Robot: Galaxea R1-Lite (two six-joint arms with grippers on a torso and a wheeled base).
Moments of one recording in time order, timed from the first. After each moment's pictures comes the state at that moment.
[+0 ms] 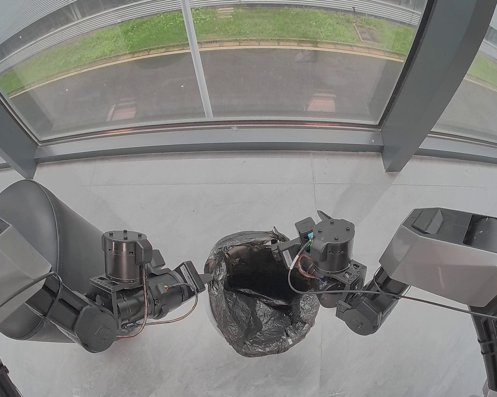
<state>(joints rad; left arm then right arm) -0.42 1.99 -0.70 -0.78 -0.23 -0.74 0.65 2.42 -1.09 -1.28 -0.52 -0.23</state>
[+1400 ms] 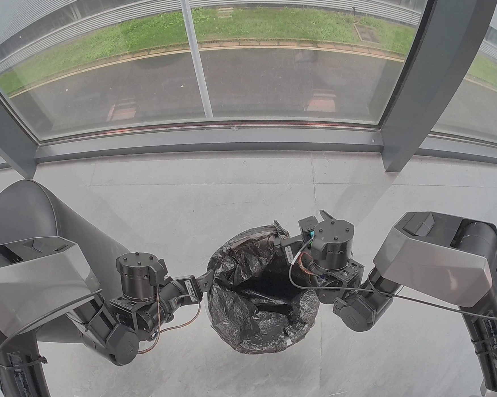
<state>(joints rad) -0.39 2.22 -0.66 -1.14 0.09 -0.34 0.62 2.48 -1.15 -1.31 -0.52 -0.19</state>
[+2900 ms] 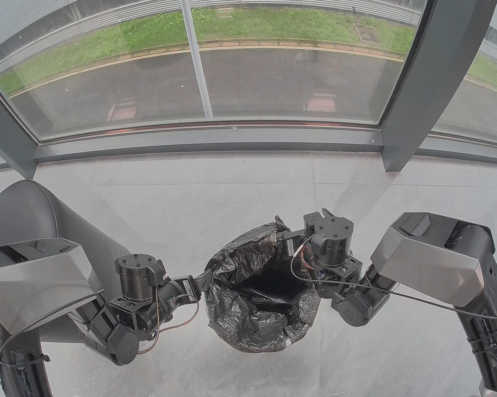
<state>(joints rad) -0.38 2.24 -0.66 -1.17 0.09 -0.35 0.60 2.52 -1.22 -1.31 -0.52 -0.11</state>
